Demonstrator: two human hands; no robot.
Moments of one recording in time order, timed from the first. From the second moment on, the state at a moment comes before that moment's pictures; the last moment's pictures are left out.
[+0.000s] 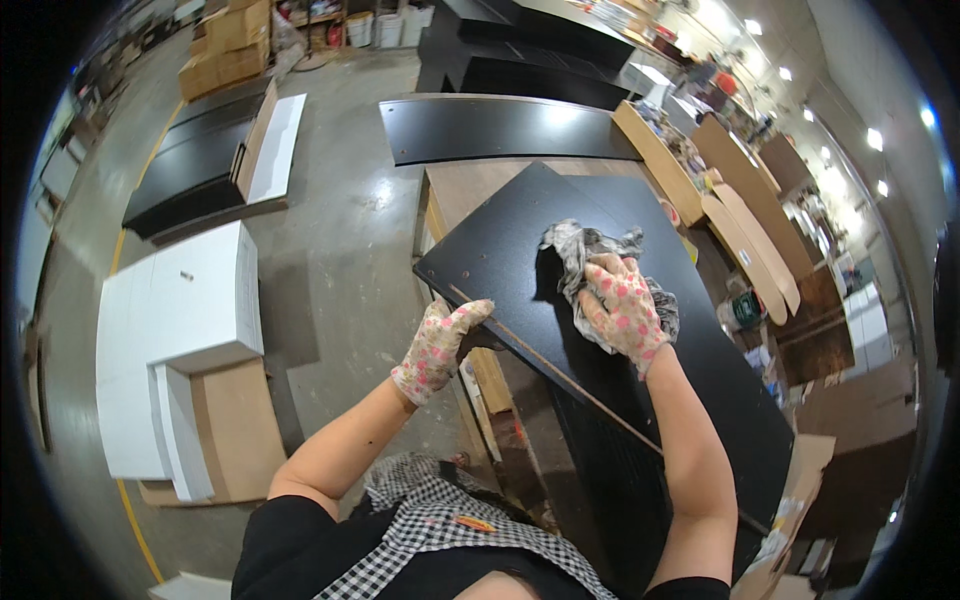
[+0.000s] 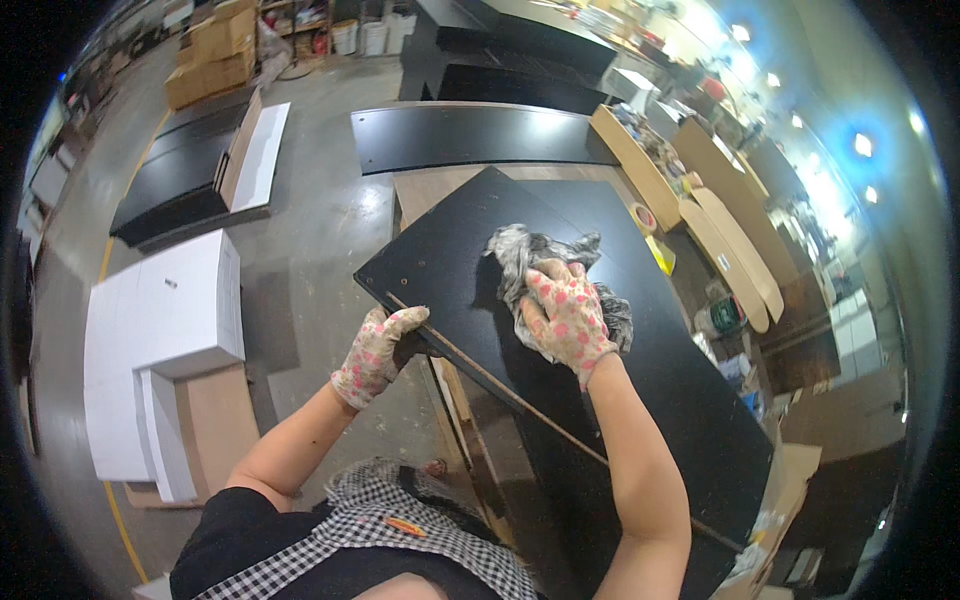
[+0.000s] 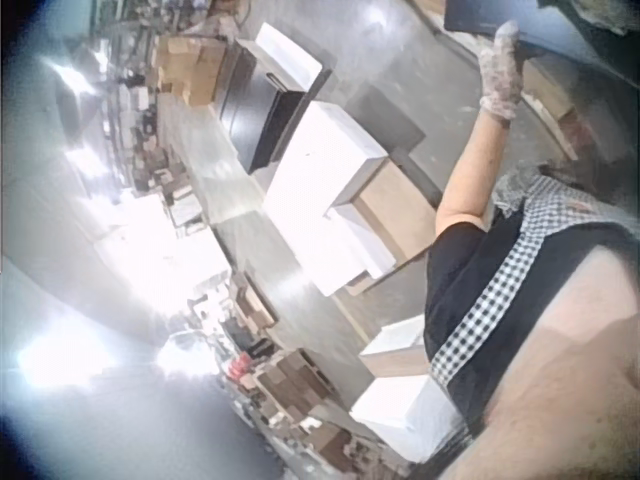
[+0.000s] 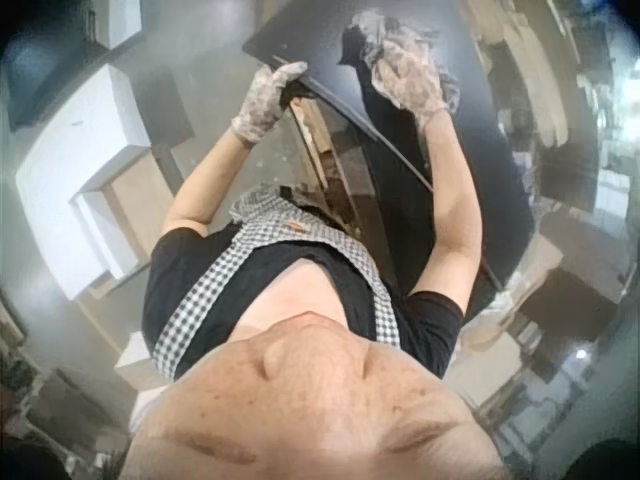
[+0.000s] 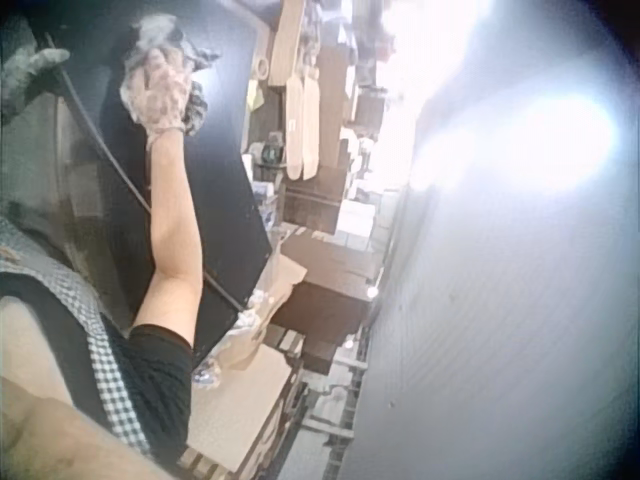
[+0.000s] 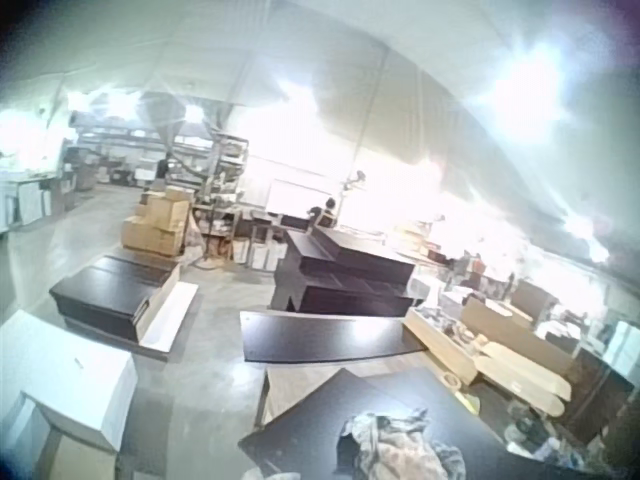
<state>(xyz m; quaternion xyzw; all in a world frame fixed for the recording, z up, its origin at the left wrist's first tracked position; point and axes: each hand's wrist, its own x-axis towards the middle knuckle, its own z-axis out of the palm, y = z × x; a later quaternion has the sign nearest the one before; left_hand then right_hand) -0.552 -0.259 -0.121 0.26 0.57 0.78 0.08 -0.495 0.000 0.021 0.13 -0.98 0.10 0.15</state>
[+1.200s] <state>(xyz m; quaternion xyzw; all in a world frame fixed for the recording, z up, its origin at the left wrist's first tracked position) -0.555 -0.264 -0.119 0.46 0.61 0.64 -0.06 -0.625 -0.067 0.021 0.21 -0.96 0.07 0.16</state>
